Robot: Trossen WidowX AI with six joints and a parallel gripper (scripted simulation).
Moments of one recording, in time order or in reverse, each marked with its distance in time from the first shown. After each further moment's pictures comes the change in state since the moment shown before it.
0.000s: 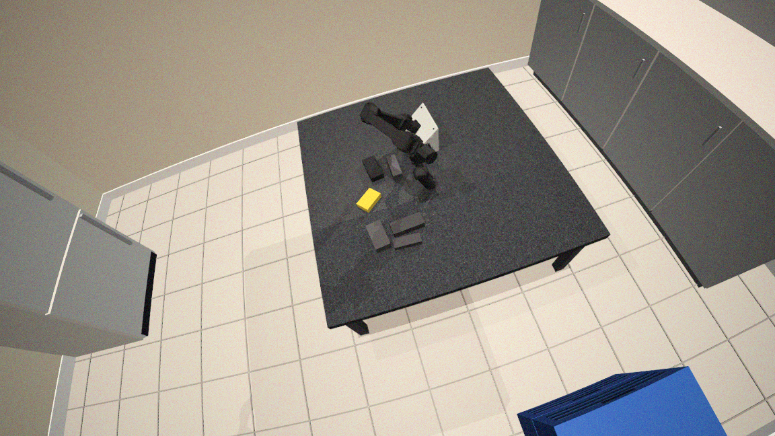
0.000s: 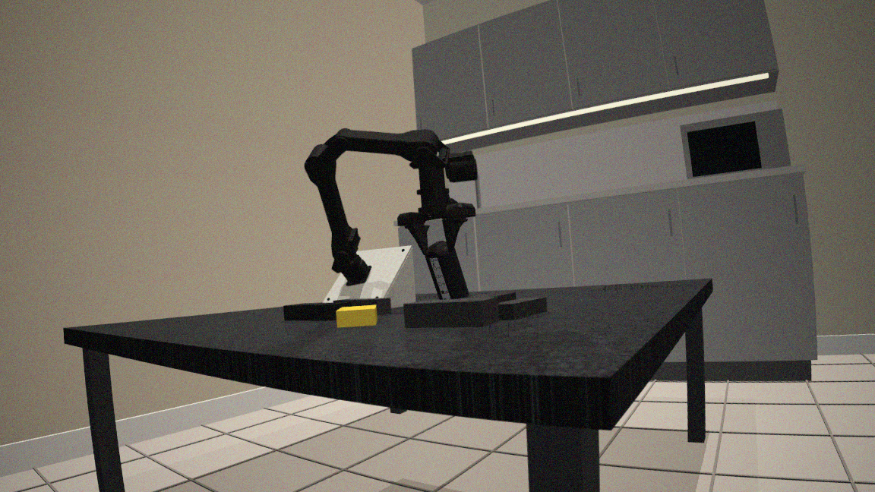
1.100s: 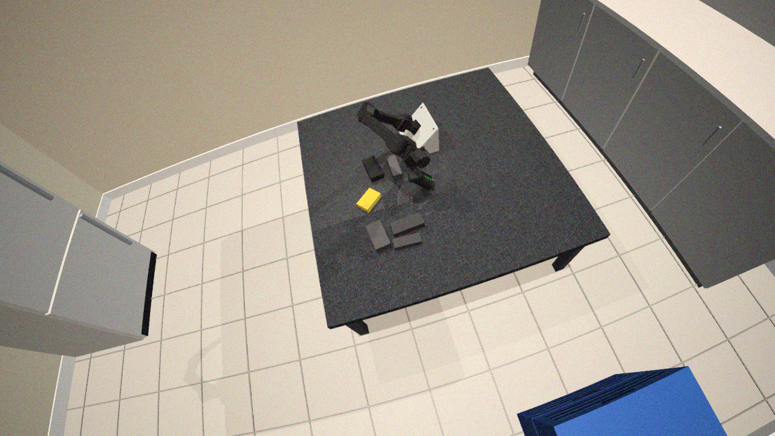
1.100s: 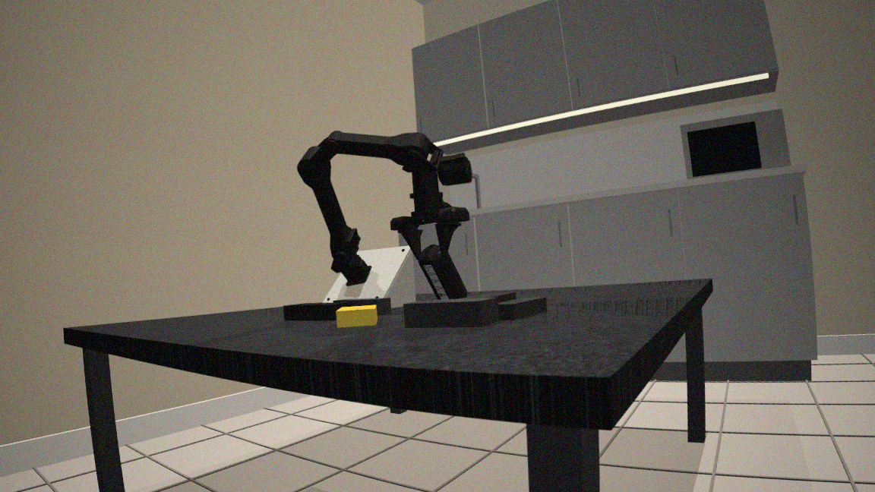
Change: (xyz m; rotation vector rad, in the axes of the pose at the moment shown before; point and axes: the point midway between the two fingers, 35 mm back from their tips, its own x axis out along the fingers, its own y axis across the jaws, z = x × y) arm 0.011 -0.001 -0.026 0.004 0.008 -0.003
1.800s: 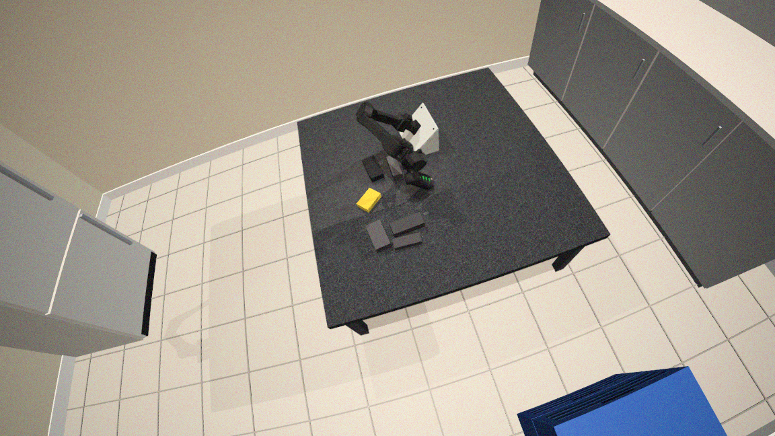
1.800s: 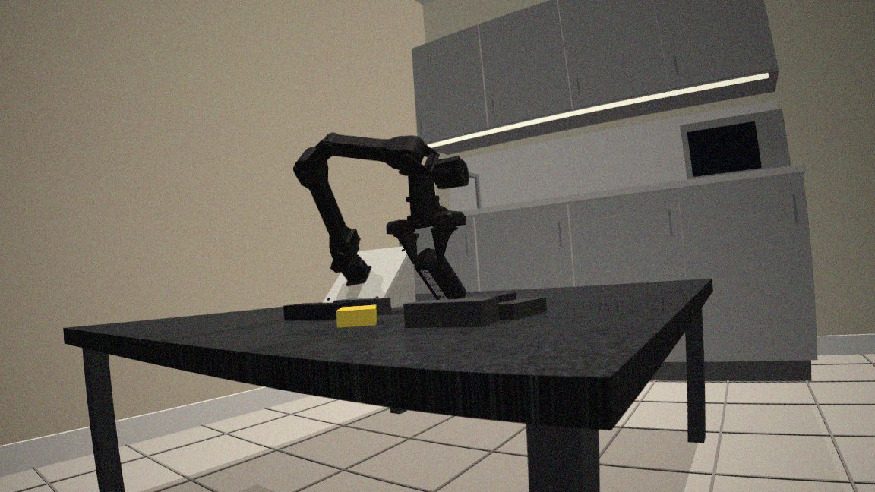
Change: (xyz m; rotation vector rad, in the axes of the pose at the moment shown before) arm 0.009 -0.001 -0.015 0.003 0.007 0.000
